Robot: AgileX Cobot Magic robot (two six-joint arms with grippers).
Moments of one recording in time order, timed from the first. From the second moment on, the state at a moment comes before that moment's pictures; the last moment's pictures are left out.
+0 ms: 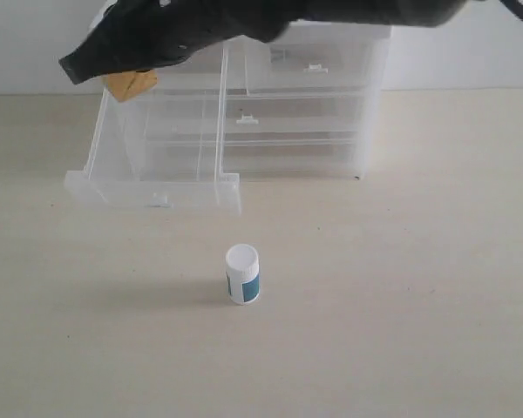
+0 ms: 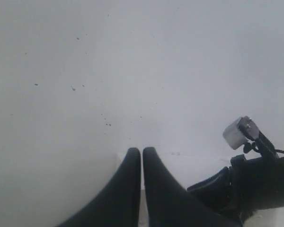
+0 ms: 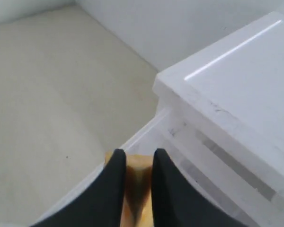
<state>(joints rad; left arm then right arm) -0.05 0.19 -0.27 0.50 -0.18 -0.68 0.85 1.88 -1.55 -0.15 0.18 0.06</state>
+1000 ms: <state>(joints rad) -0.05 0.19 -0.27 0.50 -0.19 -0.68 0.82 1.96 -1.08 0.26 -0.68 -0.52</state>
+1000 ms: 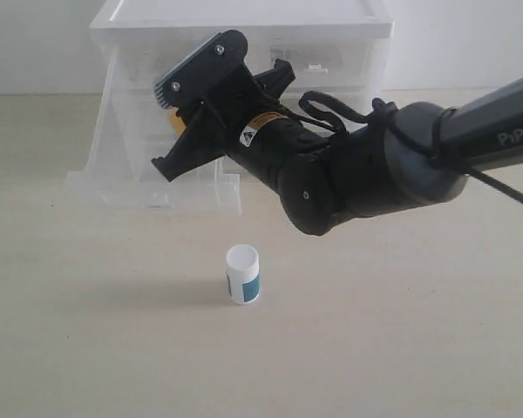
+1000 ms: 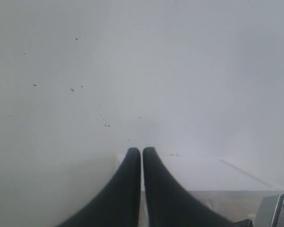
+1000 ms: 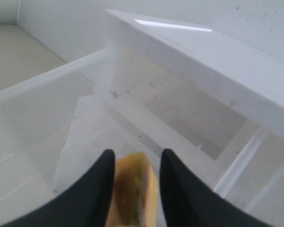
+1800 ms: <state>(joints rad) -0.05 0.19 -0.27 0.50 -0.19 -0.68 0.83 1.70 -1.35 0.29 0.33 -0.53</state>
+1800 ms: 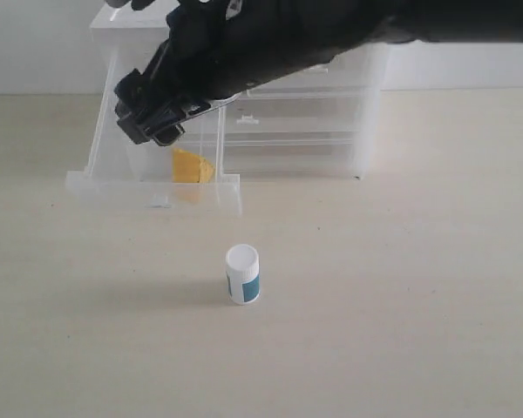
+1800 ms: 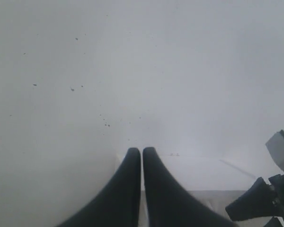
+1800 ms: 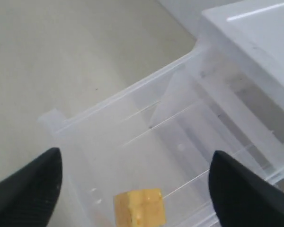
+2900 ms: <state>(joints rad) -0.05 0.19 -0.27 0.50 -0.19 -0.68 0.80 1.74 -1.19 -0.09 -0.28 -0.06</state>
